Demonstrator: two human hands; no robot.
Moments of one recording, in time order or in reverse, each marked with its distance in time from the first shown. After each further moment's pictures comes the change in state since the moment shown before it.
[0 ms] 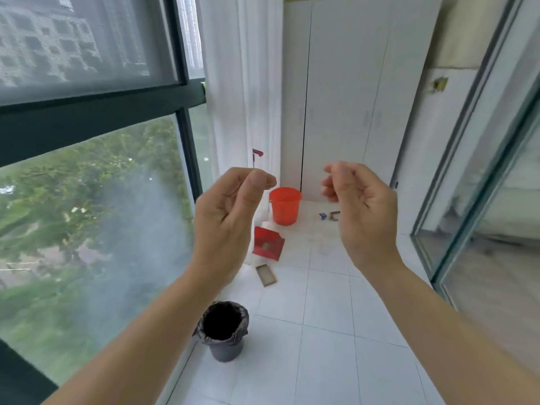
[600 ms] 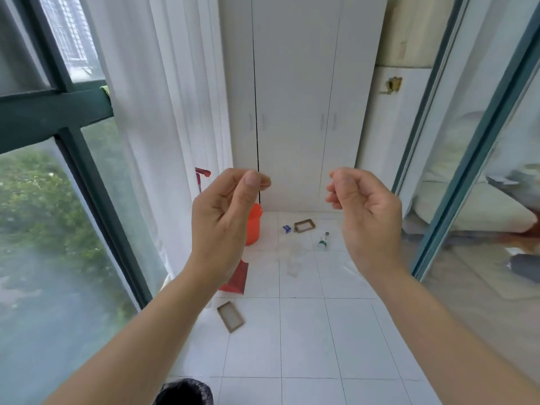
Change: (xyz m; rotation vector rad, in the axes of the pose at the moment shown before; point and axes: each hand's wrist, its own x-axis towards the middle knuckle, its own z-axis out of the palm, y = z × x) left_hand 0.210 -0.226 0.092 -0.104 -0.111 -0.071; right_hand 0.209 0.194 0.012 -0.171 0.152 0.017
